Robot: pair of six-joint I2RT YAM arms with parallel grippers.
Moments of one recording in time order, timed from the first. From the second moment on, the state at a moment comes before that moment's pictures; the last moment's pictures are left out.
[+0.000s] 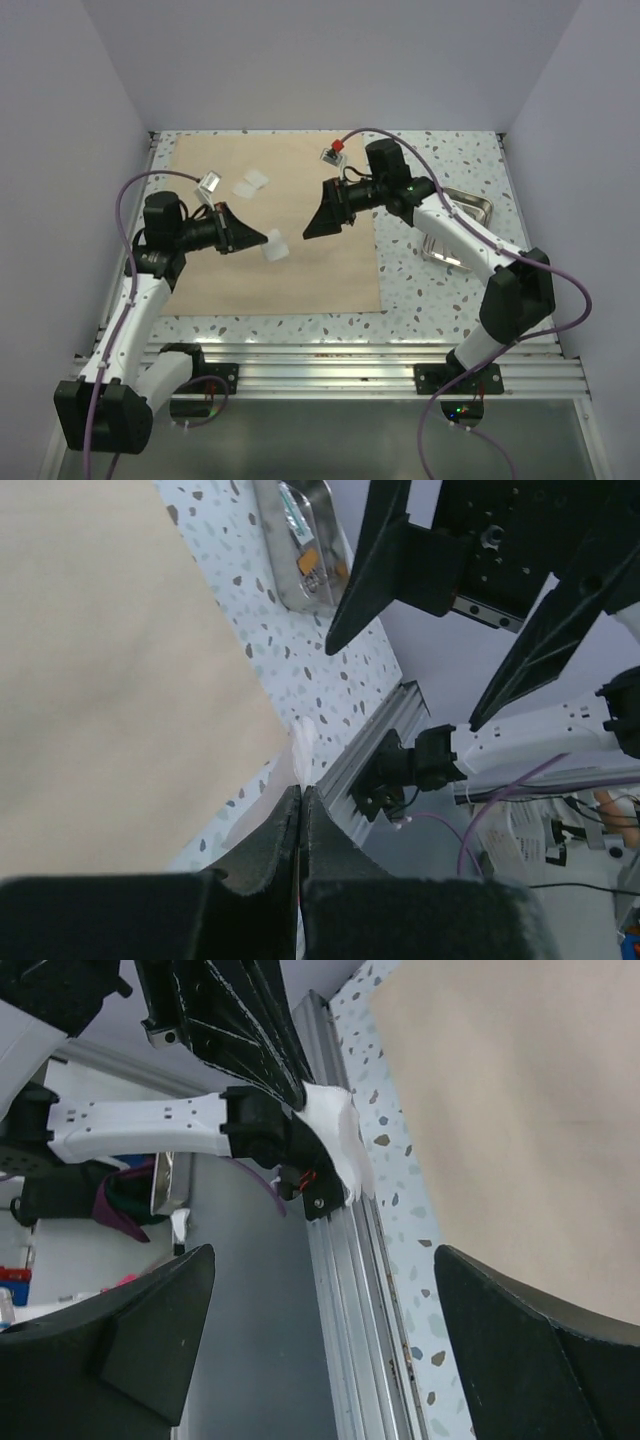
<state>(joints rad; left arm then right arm) -0.05 0.99 0.79 -0.26 0.96 -0.58 0.53 1.62 1.39 -0.37 -1.02 0.36</state>
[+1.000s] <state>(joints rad) -0.07 0.89 0.74 -0.19 1.12 -0.71 0.77 1.78 1.41 -0.23 -1.12 0.41</state>
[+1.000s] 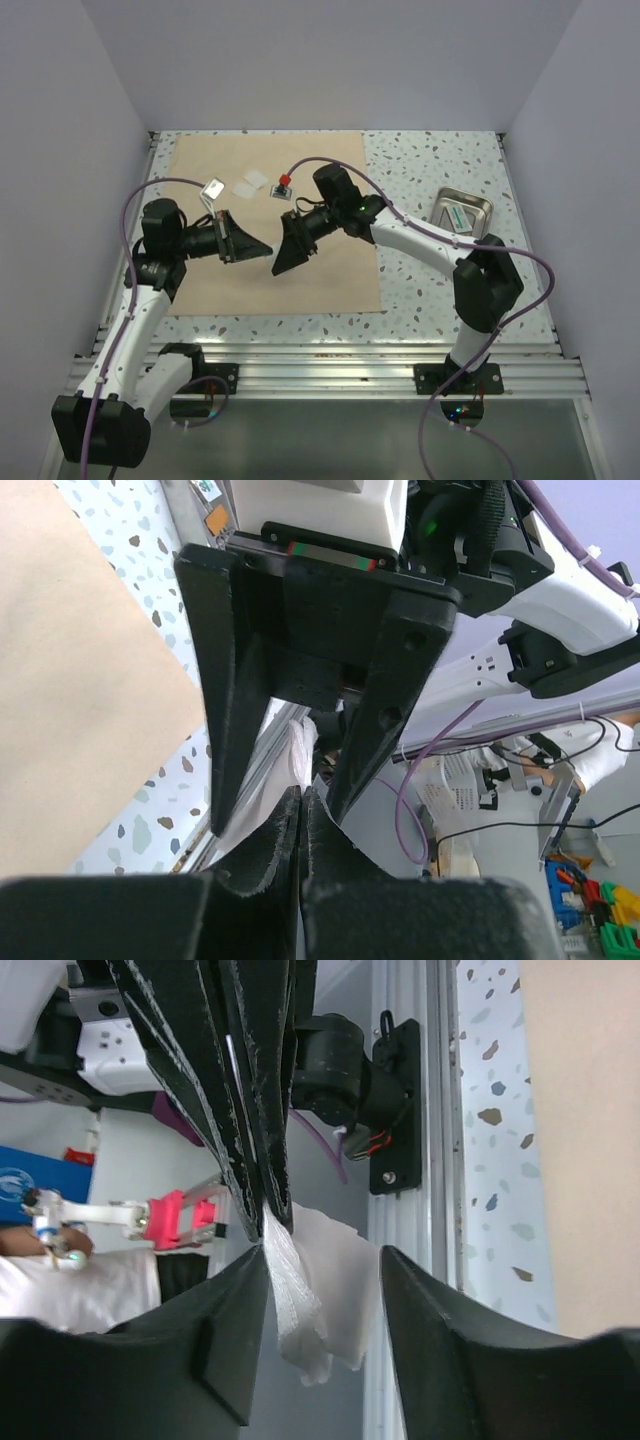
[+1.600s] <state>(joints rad) -0.07 1.07 0.87 -0.28 1.00 -0.66 0.76 1.78 1.38 -0.25 -1.12 0.42</state>
